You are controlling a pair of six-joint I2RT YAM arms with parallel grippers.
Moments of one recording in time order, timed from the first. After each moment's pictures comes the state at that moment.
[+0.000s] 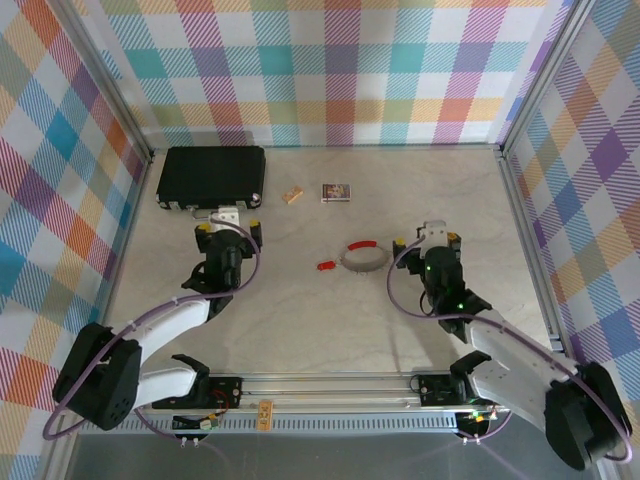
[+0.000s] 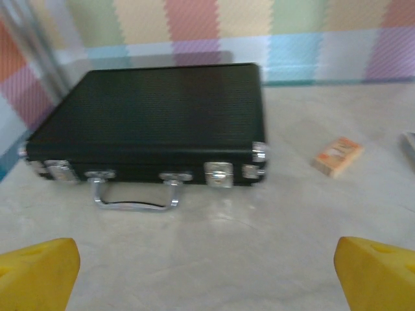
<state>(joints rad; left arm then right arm) -0.41 1.20 0.49 0.38 -0.57 -0.10 0.49 0.97 0.37 0.24 0.46 0.04</state>
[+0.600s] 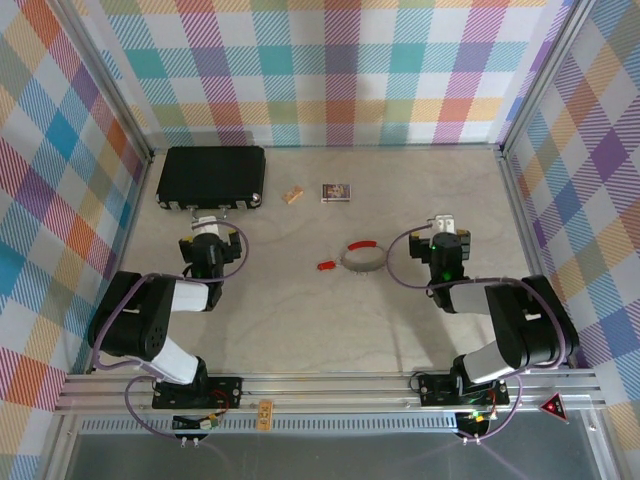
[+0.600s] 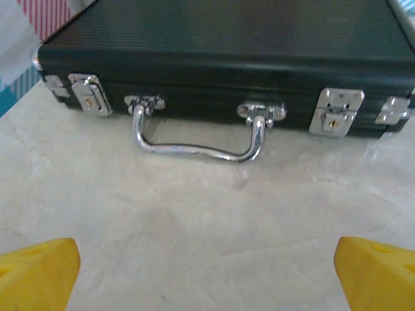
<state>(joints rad) -0.12 1.56 0.40 0.76 -0.35 -0.09 0.20 1.48 0.38 0.70 0.34 -0.05</state>
